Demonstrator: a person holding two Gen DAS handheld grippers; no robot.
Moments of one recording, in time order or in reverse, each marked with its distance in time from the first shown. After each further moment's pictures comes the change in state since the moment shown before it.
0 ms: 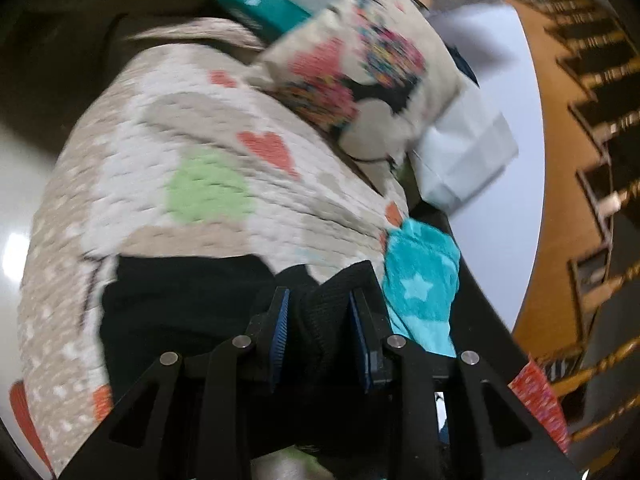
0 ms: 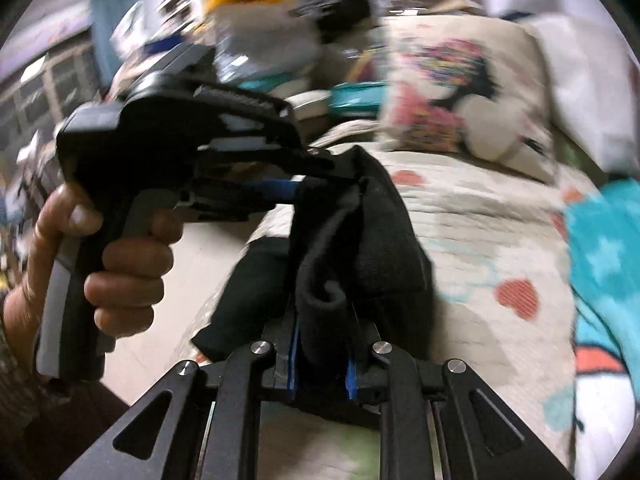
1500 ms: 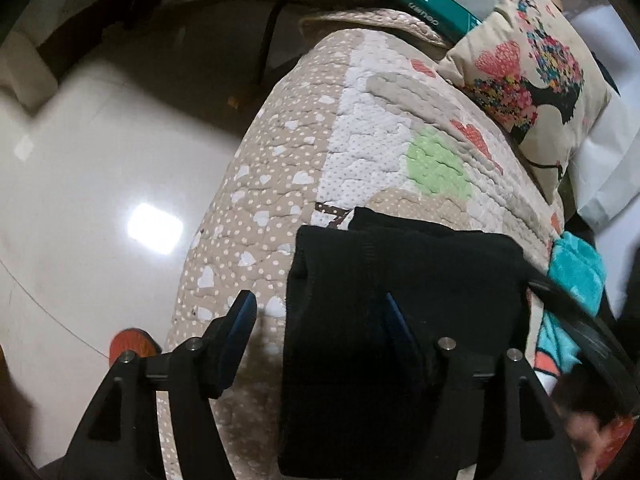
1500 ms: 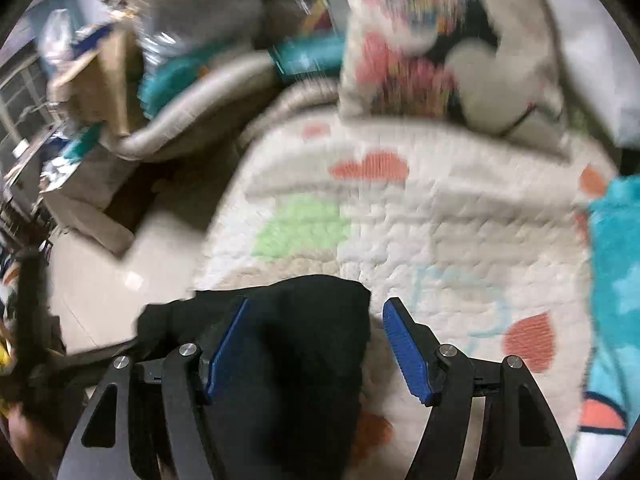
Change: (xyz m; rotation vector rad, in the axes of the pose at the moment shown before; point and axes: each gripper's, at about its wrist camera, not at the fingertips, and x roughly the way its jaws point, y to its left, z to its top) left arm -0.028 0.083 -0.030 -0.126 -0.004 0.543; right arm 0.121 -0.088 0.069 0.264 0.271 -0.073
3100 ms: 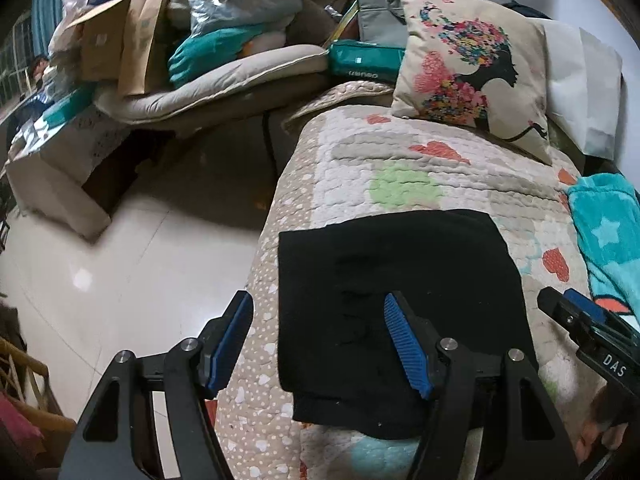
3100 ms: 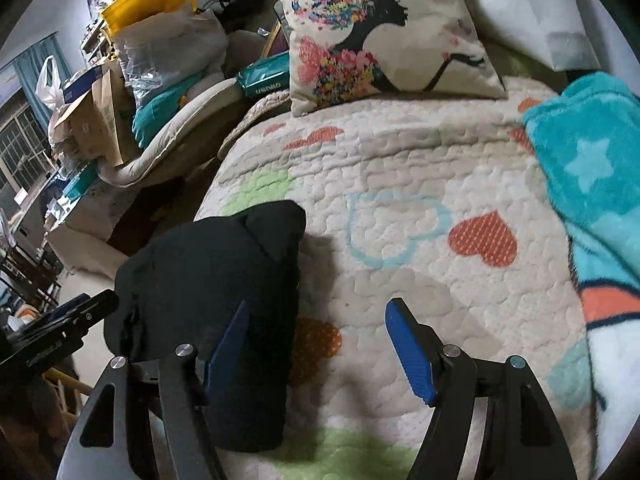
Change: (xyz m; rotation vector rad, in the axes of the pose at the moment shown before) left arm -0.058 -0.072 -0.076 0.340 -0.374 0.284; right arm -0.065 -0.049 -0.102 0.091 -0.233 0.041
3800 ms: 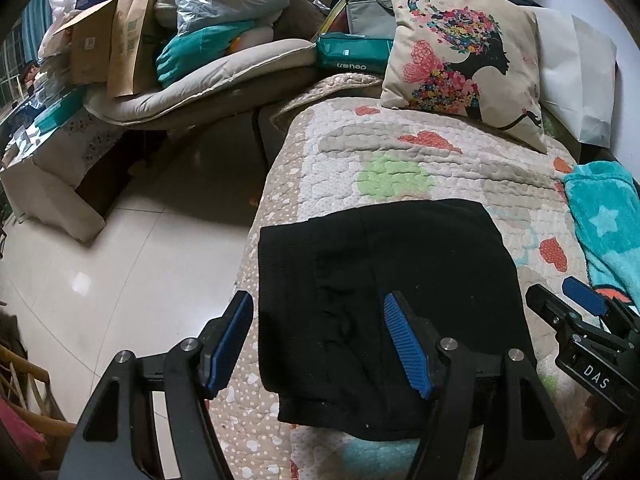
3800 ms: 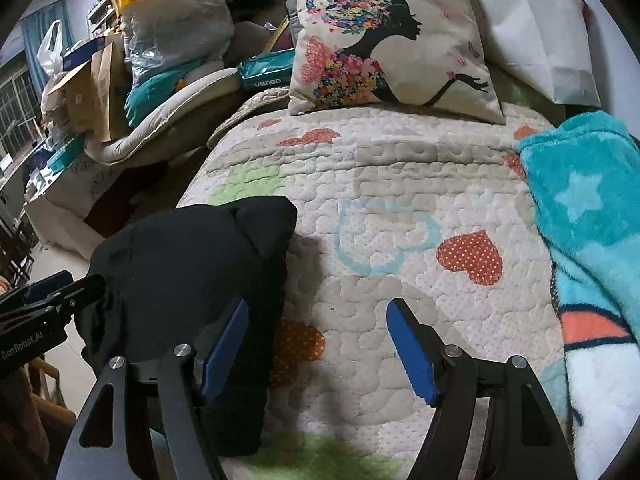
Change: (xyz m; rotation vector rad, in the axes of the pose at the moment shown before) left arm 0.008 -0.010 -0.001 0.022 0.025 -0.014; right arm 0.003 0.015 -0.004 -0.107 -0.006 -0.099
